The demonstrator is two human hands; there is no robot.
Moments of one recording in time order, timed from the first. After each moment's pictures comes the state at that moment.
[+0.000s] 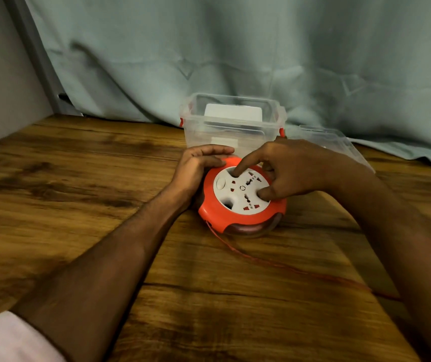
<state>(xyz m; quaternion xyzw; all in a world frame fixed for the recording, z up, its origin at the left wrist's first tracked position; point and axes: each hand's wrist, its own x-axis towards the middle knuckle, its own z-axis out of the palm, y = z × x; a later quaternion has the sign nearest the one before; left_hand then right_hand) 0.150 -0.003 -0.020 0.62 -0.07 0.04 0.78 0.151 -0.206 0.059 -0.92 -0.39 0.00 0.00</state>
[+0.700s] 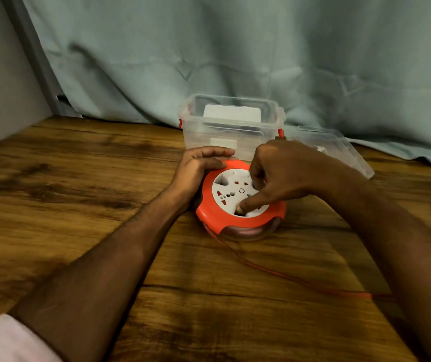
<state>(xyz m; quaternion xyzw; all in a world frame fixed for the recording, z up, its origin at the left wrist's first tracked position) 0.147 -0.005 -0.019 0.65 -0.07 0.05 0.75 0.141 -0.199 0.056 -0.93 -0.37 -0.03 0.00</state>
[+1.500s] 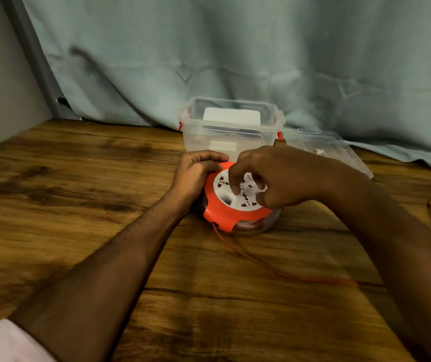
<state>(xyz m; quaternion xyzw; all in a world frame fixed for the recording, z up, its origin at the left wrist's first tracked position) 0.150 -0.008 -0.021 0.67 -0.04 0.10 0.74 0.127 -0.190 0.066 -0.91 -0.41 0.01 0.00</state>
